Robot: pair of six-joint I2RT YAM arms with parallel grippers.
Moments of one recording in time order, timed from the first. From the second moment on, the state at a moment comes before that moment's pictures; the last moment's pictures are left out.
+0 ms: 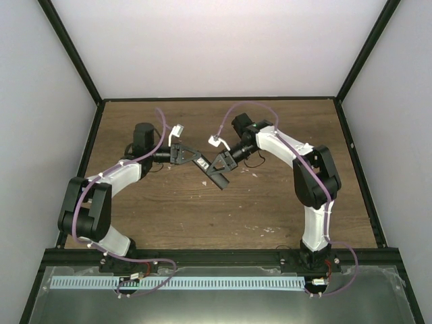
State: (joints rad) left arm -0.23 1.55 0.83 0.27 1.24 -0.62; right arm 0.52 1.96 1.53 -0.93 -1.17 -0.41
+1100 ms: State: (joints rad) left arm -0.07 1.33 0.75 0.22 0.92 -0.59; right arm 0.50 1.93 1.48 -0.86 -0.87 -0.30
